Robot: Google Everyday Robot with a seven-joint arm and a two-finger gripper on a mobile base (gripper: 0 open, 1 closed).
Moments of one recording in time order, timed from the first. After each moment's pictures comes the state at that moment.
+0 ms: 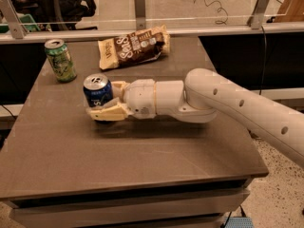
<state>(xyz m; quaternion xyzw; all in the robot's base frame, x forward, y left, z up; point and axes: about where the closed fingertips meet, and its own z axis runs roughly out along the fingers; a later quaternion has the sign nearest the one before) 0.500 0.135 0.871 -0.53 0.52 0.44 0.51</state>
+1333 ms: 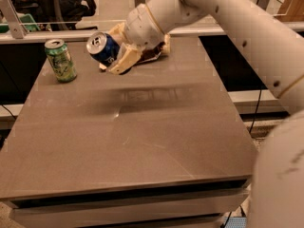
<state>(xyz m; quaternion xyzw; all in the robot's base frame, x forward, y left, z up) 0.588 0.106 0.936 -0.78 0.42 0.27 0.38</state>
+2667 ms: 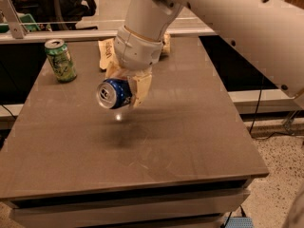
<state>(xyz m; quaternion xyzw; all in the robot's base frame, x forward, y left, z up) 0.490 0.066 0.897 -0.93 0.30 0.15 0.16</state>
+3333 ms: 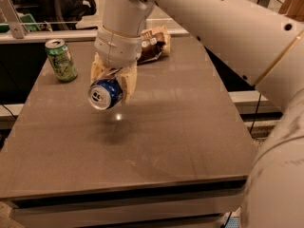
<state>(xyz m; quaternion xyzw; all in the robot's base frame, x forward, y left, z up) 0.502 0.095 0.892 -0.97 0.16 0.12 0.13</state>
